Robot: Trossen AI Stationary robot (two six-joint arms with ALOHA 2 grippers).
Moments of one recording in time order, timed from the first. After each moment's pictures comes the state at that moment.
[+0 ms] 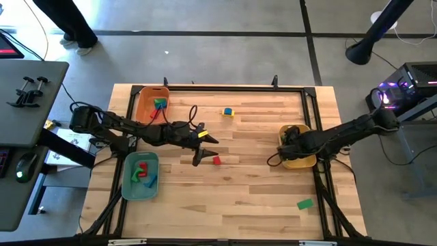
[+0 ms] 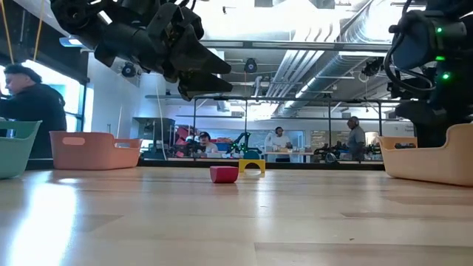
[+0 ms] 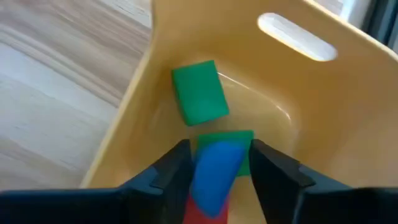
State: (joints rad) left arm 0.02 1.49 0.63 0.51 0.12 -0.15; right arm 0.20 1.14 0.55 -1.06 0.46 1.29
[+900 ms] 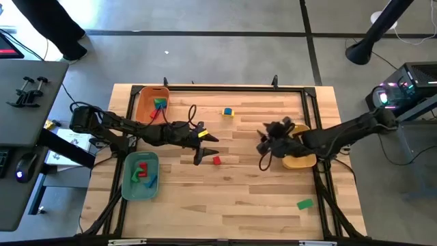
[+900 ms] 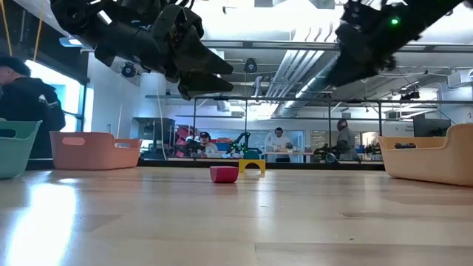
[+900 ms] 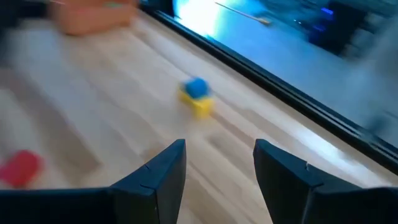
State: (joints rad) left arm 0.02 1.49 0.63 0.52 0.07 -0.15; right arm 0.24 1.15 0.70 -0.38 0.88 0.58
